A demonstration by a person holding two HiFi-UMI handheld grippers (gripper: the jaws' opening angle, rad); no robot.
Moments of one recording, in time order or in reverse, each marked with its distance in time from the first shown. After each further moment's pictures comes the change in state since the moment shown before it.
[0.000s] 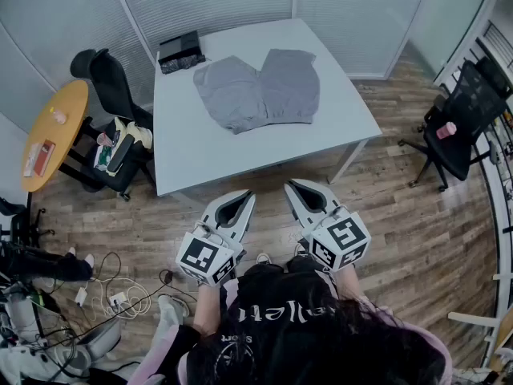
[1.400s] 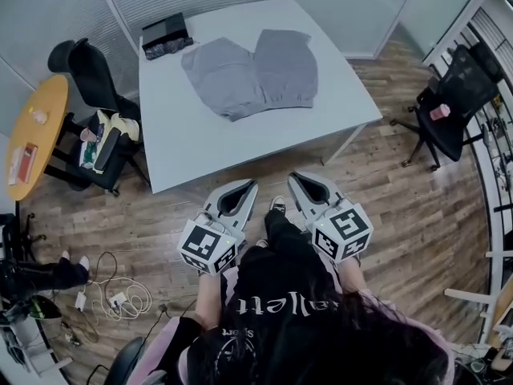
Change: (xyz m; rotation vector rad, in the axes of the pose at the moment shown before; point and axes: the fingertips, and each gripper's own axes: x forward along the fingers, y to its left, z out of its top) left arm 0.006 0.042 -0.032 -0.081 0.058 -0.091; right arm 0.035 -0.003 -0.034 0.036 0.110 -0.100
